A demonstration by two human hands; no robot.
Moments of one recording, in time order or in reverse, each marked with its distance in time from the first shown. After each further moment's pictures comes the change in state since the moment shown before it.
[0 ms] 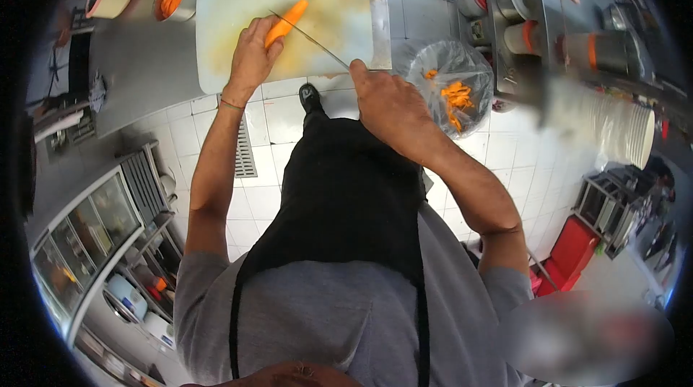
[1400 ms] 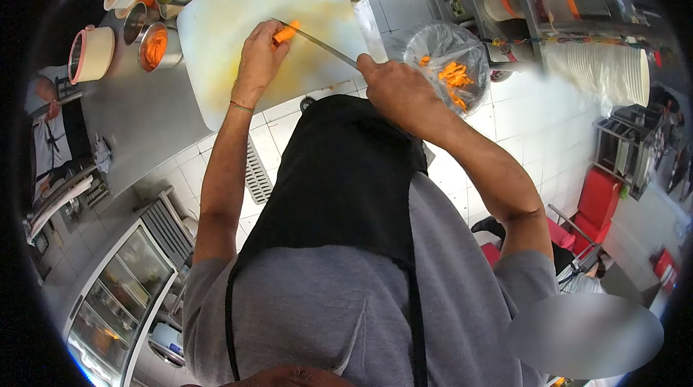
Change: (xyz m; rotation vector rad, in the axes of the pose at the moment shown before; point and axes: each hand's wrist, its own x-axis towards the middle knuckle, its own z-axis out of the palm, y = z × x) left_hand 0.056 0.006 0.007 -0.216 -0.104 0.095; right_hand 0.017 0.005 0.002 -0.058 0.019 0.144
